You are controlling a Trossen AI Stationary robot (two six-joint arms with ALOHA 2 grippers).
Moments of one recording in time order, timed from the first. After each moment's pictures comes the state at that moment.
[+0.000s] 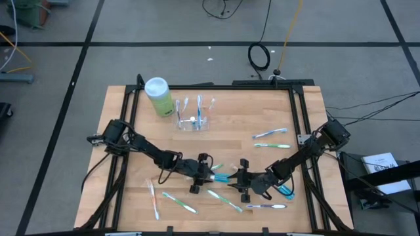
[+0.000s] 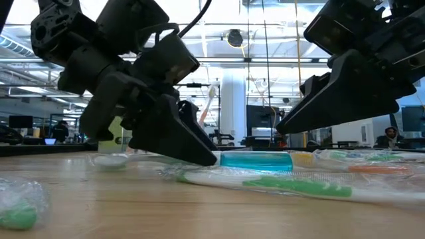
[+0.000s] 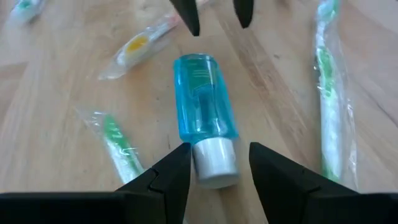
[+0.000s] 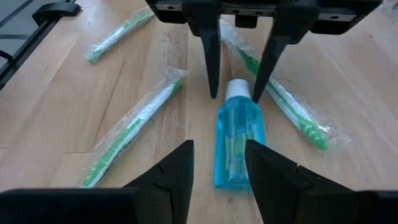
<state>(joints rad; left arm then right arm) -0.30 1.97 0.79 0.62 -0.05 0.03 0.57 1.76 0.66 0.52 0.47 0.35</state>
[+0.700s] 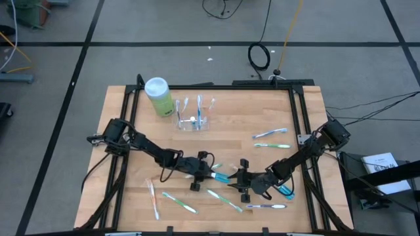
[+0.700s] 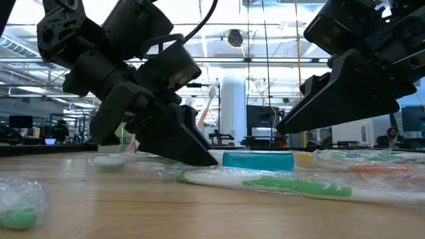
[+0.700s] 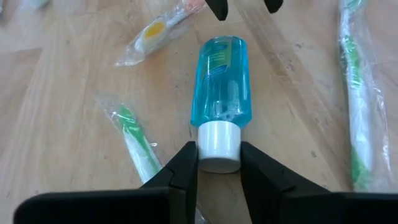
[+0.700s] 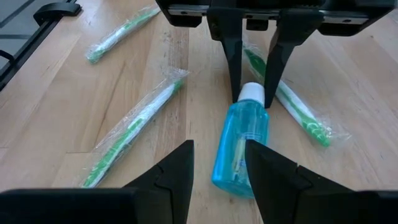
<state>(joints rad) -0.27 1.97 0.79 0.59 -0.05 0.02 0.57 1.76 0.66 0.52 0.47 0.35</state>
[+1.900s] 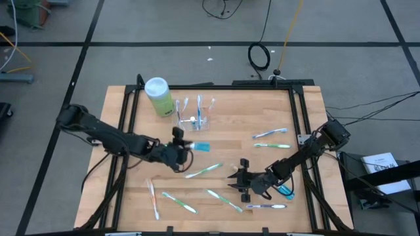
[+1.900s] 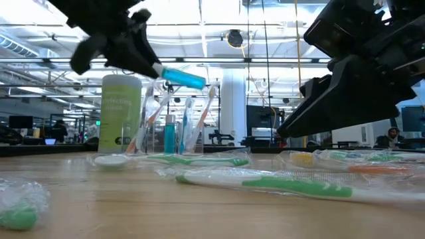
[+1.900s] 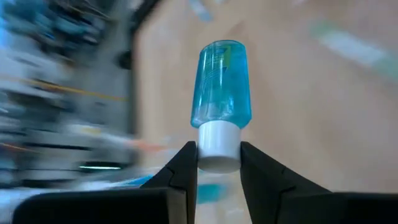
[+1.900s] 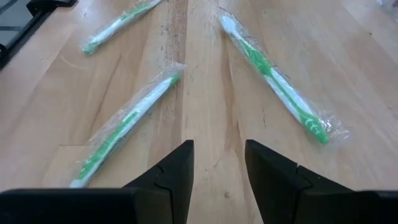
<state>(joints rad) -0.32 1.32 0.79 -0.22 -0.66 0.50 0.56 1.76 0.66 0.50 0.47 0.34</state>
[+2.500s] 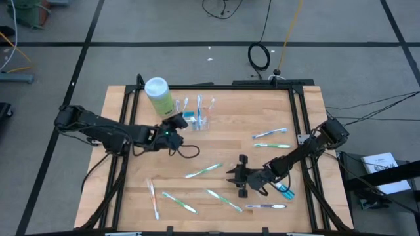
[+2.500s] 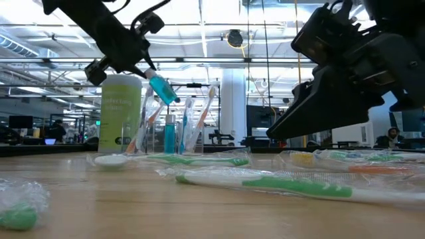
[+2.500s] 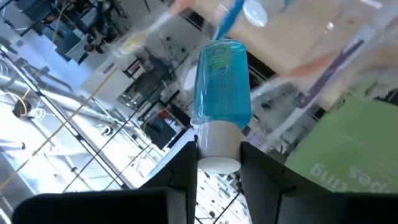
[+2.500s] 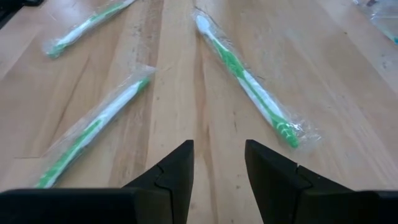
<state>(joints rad) -0.14 1.31 0.79 -0.32 -1.09 1.51 0.51 1.76 0.66 0.49 0.47 0.32</state>
